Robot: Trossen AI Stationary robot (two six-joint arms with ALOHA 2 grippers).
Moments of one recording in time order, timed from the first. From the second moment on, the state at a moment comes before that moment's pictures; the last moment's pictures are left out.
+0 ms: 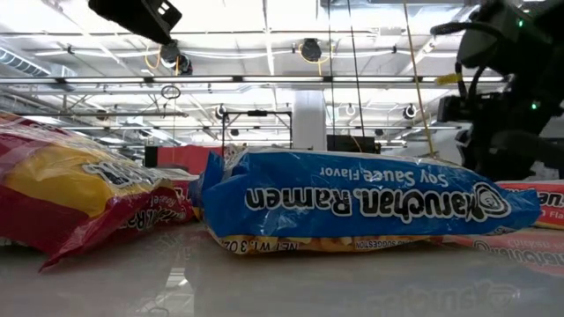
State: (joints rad) left arm -0.26 1.13 0.94 -0.60 -0.09 0.07; right arm 0.24 1.15 0.36 -0.37 0.41 0.44
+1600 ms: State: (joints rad) left arm -0.28 1.14 0.94 -0.53 -0.13 0.05; right arm 0.18 1.15 0.29 0.31 0.64 -0.30
